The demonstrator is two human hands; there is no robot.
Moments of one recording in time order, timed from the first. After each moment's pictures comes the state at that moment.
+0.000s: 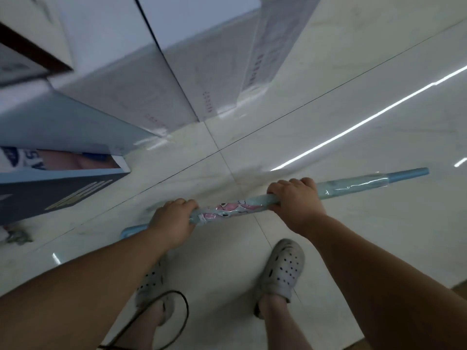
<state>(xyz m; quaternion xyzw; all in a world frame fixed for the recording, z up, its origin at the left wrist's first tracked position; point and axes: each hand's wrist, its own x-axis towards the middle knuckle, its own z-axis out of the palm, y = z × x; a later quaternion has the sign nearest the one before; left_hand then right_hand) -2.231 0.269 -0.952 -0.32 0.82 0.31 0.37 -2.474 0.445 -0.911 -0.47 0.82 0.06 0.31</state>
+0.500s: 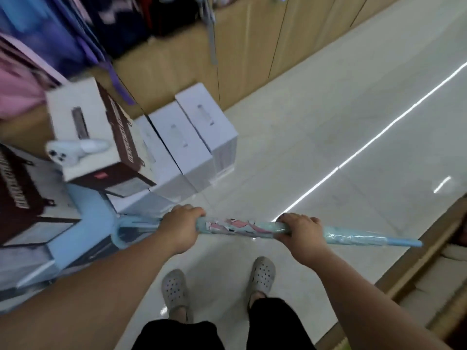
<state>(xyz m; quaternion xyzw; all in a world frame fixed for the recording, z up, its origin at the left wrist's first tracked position) -2.311 0.287 -0.488 -0.26 0.91 0.22 0.25 -2.485 0.548 -0.480 -0.34 0.90 -0.06 0.26</state>
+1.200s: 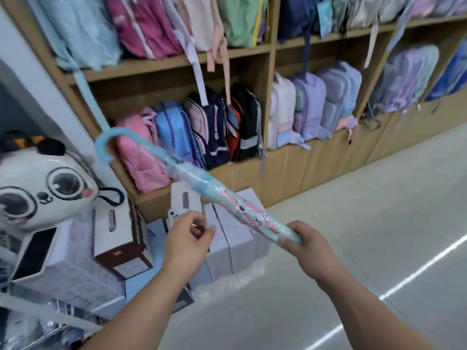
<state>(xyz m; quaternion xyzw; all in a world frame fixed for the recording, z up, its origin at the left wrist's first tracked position) -2.199 0.321 -0.179 -0.44 0.75 0.38 -0.30 -2.407 0.495 -0.199 -0.31 0.80 -0.44 0.27</state>
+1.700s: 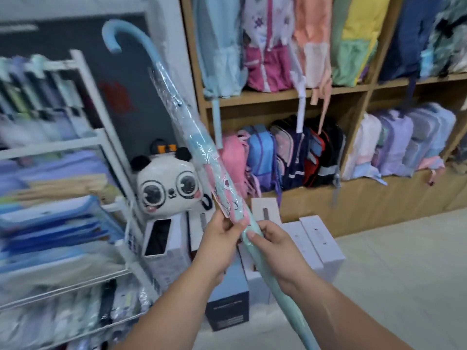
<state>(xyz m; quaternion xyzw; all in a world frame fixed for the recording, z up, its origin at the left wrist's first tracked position) -1.989 0.247 -0.100 -0.38 0.56 0.63 -0.39 -2.106 0.317 -0.119 -0.35 0.56 -0.60 0.45</state>
